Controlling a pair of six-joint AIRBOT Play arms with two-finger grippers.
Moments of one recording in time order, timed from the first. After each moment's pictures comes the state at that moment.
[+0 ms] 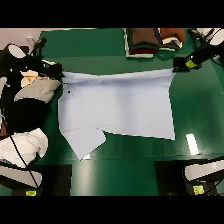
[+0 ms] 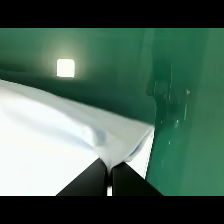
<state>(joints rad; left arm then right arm) 0.04 -1.66 1.61 1.11 -1.14 -1.36 -0.13 -1.62 1.72 -1.33 1.35 1.47</state>
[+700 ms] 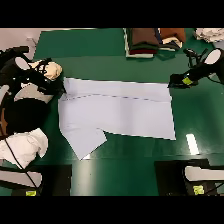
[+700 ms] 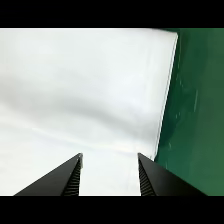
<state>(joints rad) 0.04 -1.55 1.40 1.23 -1.23 -1.41 -0.13 -1.41 1.34 -1.33 1.26 1.49</state>
